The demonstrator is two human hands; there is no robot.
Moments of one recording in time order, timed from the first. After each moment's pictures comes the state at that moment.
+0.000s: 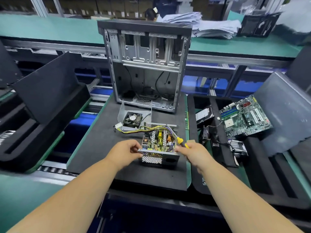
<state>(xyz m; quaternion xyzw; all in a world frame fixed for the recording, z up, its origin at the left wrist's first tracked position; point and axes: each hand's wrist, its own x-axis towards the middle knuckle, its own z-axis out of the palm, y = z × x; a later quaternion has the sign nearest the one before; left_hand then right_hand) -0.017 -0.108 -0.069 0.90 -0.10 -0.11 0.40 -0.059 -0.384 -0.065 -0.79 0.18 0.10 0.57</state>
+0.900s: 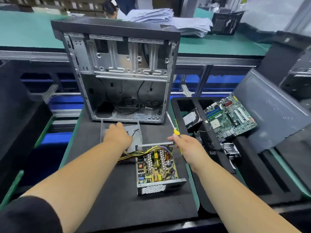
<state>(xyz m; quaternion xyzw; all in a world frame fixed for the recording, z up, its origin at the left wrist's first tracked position) 0.164 -0.151 -0.052 0.99 -0.03 -0.12 0.12 0.007 -0.352 -0.018 -0.79 0.23 -0.01 0.56</state>
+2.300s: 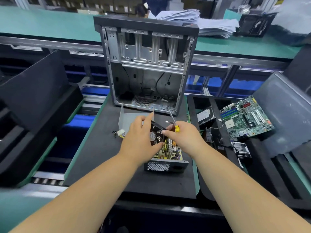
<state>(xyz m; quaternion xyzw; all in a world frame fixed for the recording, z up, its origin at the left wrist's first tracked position) 0.011 -0.140 -0.019 0.94 -0.21 0.11 0.26 -0.006 -0.317 0.012 -0.91 0.10 -0.01 0.41</state>
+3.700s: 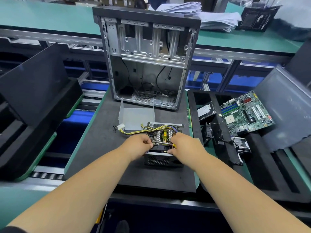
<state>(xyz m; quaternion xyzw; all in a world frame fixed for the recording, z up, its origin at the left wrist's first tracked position) 0.021 -0.127 -0.053 0.89 -0.09 -0.22 0.39 -0.034 -0.322 -0.027 -0.99 -0.04 0.08 0.07</state>
